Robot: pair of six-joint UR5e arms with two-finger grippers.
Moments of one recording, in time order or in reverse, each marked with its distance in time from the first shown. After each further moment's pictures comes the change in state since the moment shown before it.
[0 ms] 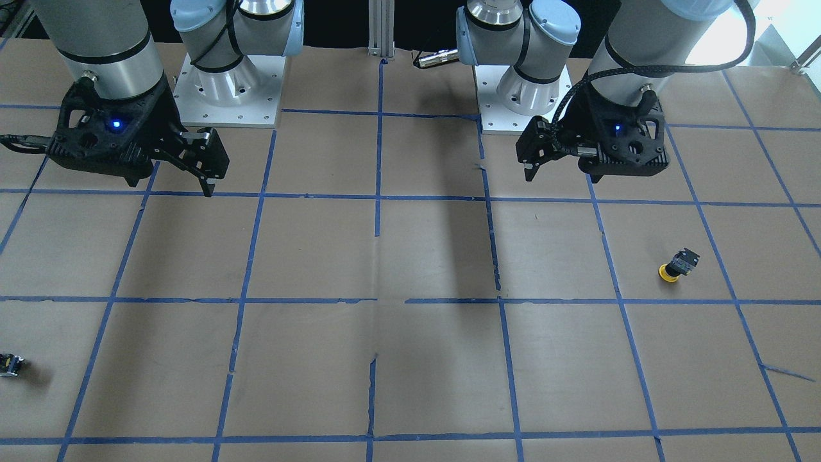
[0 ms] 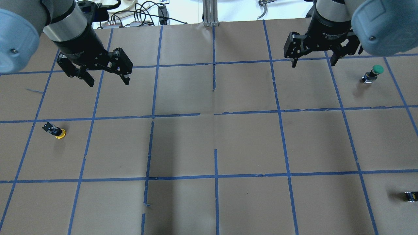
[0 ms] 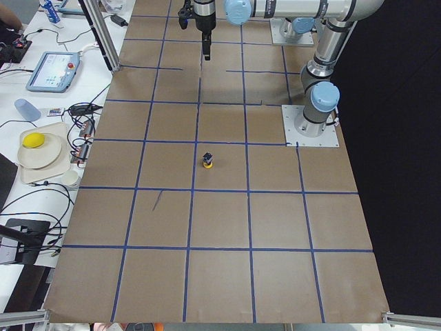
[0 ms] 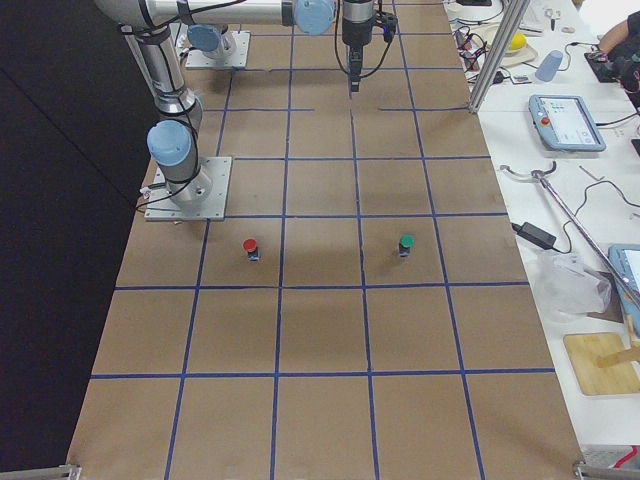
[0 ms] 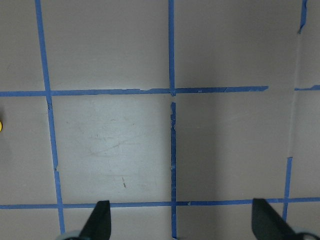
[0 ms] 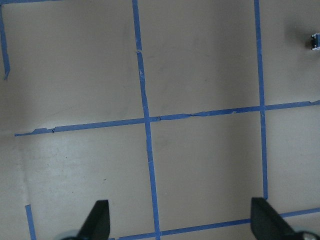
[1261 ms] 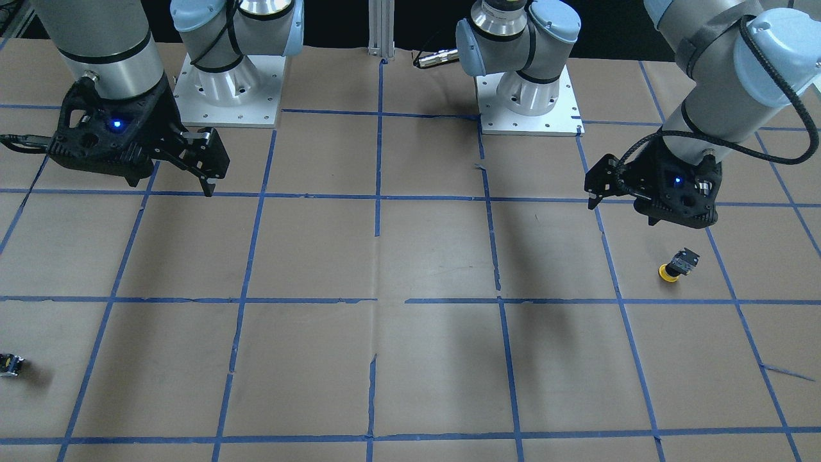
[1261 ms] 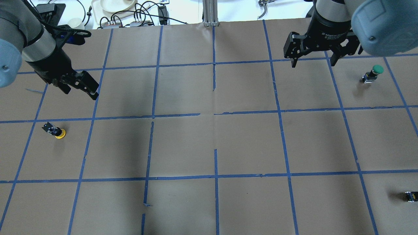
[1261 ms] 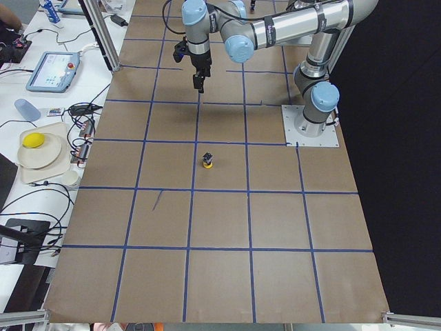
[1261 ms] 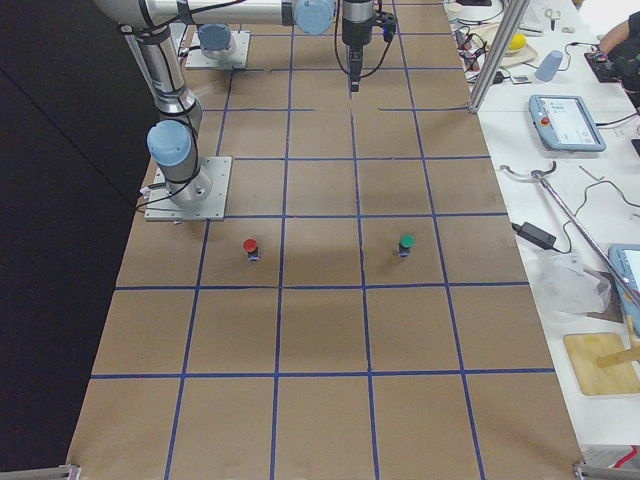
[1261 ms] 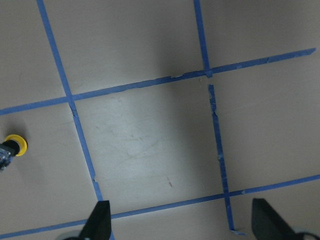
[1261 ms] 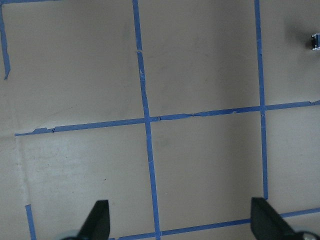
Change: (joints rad) left arm 0.225 -0.032 -0.143 0.155 0.023 0.518; right arm 0.000 0.000 0.000 0.000 0.000 0.000
